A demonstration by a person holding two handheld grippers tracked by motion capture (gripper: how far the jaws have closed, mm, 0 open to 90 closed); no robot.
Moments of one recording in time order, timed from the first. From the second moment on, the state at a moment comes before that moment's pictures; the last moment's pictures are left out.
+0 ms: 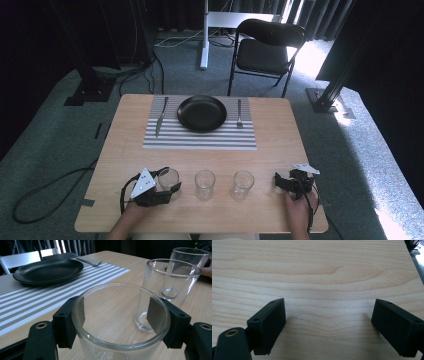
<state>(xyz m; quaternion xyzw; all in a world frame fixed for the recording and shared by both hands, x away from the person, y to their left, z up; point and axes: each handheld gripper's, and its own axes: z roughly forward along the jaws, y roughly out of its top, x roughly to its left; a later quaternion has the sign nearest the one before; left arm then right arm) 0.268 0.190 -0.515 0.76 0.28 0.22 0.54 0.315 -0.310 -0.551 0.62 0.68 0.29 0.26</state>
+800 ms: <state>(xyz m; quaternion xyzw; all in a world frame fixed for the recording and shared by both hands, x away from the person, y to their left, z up) 0.271 0.192 -0.496 0.77 0.33 0.23 0.51 0.315 -0.310 -0.551 0.62 0.68 0.29 0.26</state>
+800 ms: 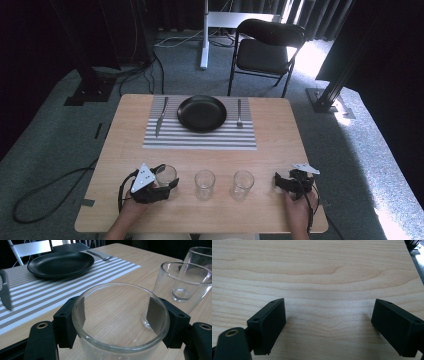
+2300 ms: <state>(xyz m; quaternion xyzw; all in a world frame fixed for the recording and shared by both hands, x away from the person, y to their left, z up) 0.350 0.191 -0.478 0.74 0.40 0.25 0.48 0.315 -0.310 -0.551 0.62 0.68 0.29 0.26</state>
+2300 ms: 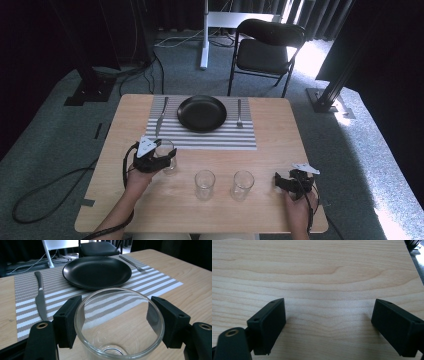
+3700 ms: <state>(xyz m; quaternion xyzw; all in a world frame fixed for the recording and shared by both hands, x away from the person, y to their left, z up) 0.436 0.189 -0.449 0.73 0.44 0.27 0.45 0.315 -0.310 -0.551 0.62 0.68 0.29 0.26</state>
